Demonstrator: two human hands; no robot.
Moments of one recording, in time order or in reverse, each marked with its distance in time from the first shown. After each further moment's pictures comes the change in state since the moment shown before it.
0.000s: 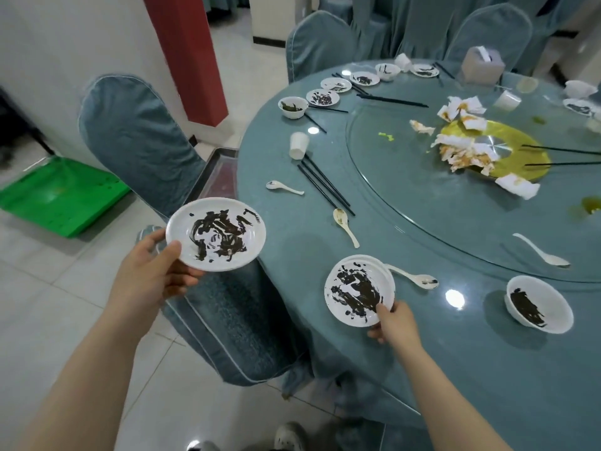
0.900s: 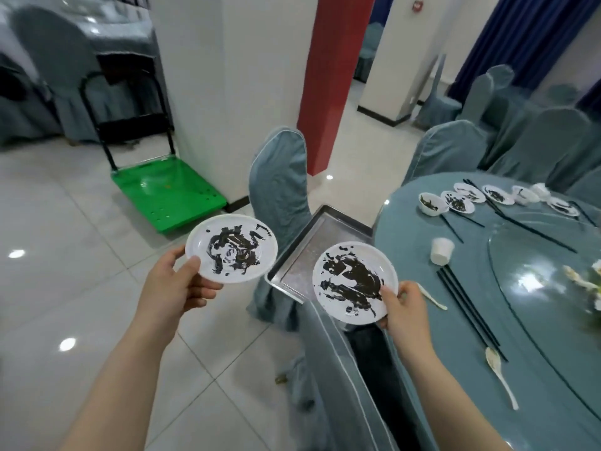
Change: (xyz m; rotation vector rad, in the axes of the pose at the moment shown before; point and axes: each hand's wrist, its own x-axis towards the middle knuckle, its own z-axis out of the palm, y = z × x) left_hand 0.116 0.008 -0.276 -0.224 0.325 0.001; right_hand -0.093 -0.304 0.261 0.135 -0.127 -0.557
